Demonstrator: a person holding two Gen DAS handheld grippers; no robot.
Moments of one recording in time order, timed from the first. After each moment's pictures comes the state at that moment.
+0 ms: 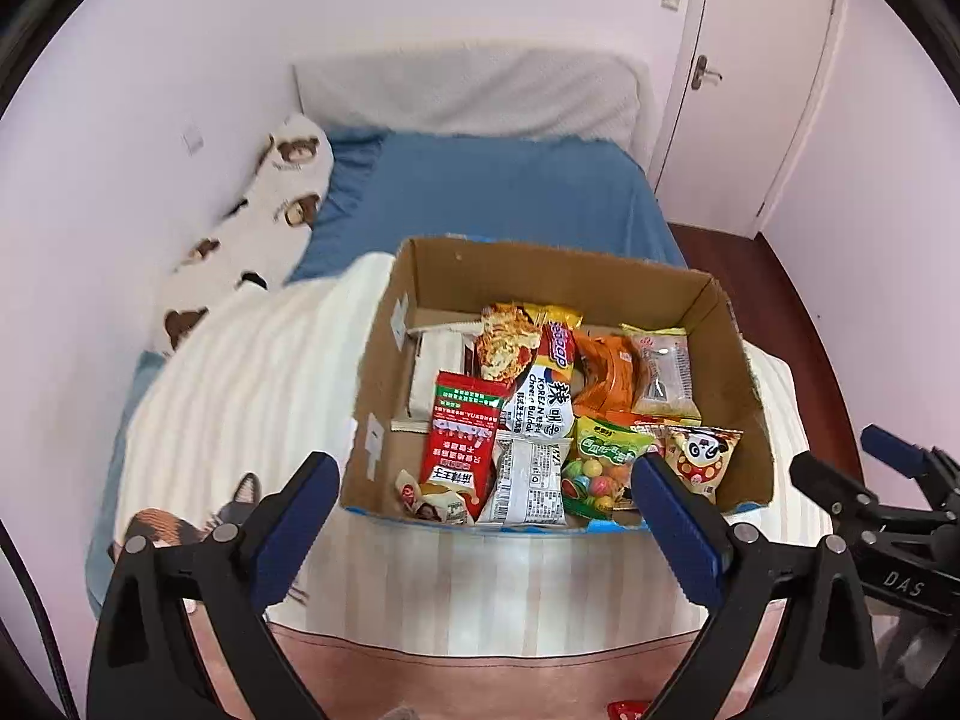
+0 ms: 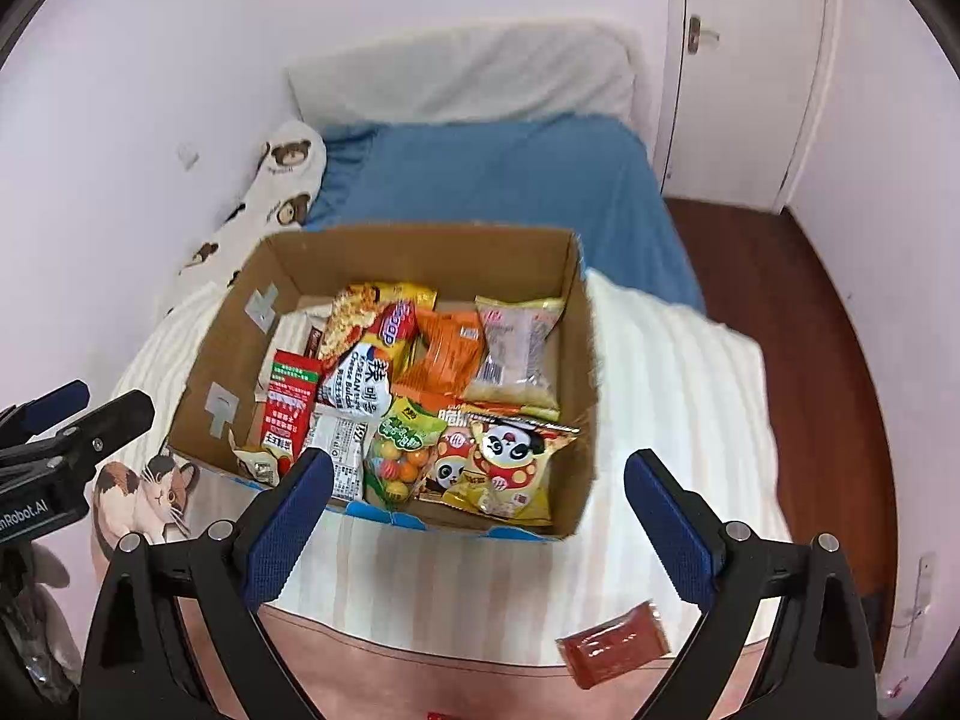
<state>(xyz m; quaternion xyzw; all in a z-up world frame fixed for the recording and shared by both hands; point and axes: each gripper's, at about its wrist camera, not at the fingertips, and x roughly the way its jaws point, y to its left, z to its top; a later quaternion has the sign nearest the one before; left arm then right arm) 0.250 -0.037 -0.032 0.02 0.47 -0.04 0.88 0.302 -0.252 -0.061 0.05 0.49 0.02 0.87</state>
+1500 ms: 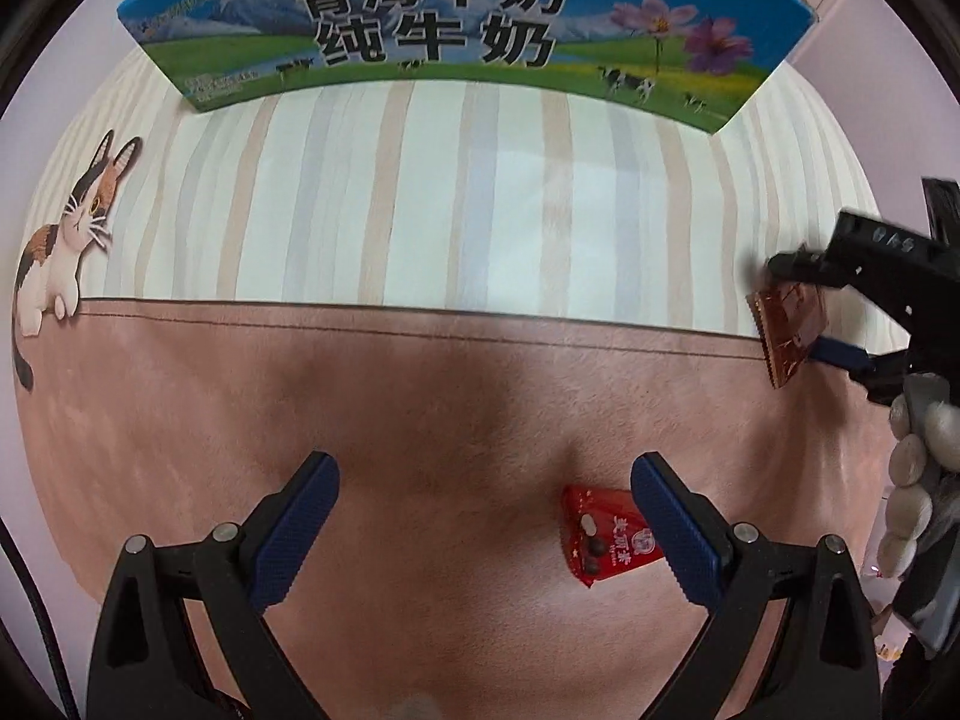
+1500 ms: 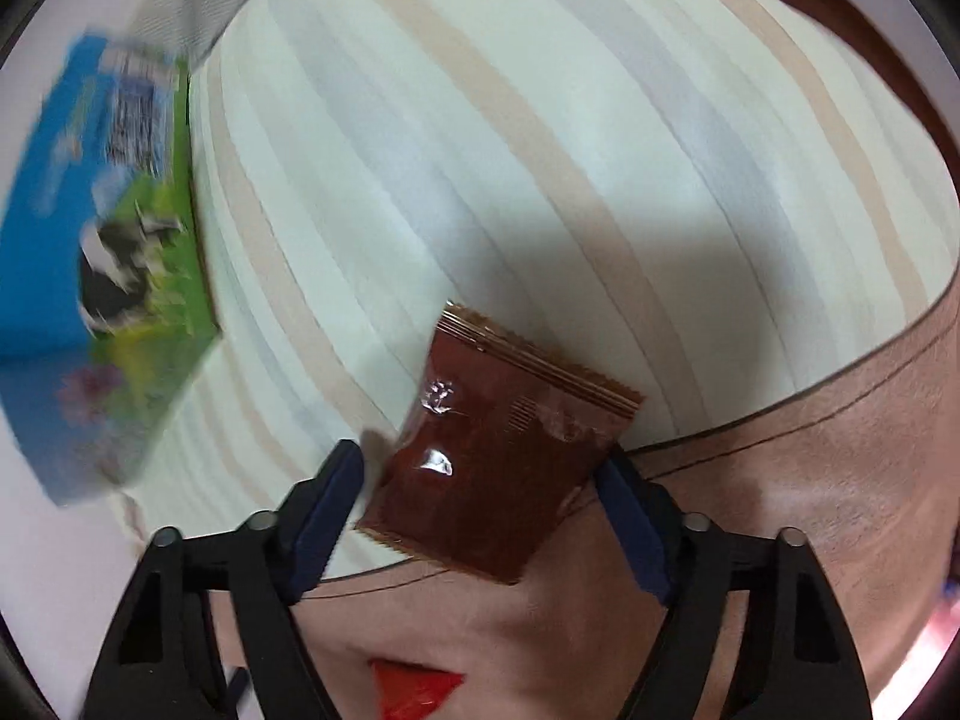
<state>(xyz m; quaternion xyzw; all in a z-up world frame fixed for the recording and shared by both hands) 0.112 -0.127 -0.251 0.02 0.67 -0.02 0.74 0.216 -0.404 -0.325 0.33 0.66 -0.08 0.67</state>
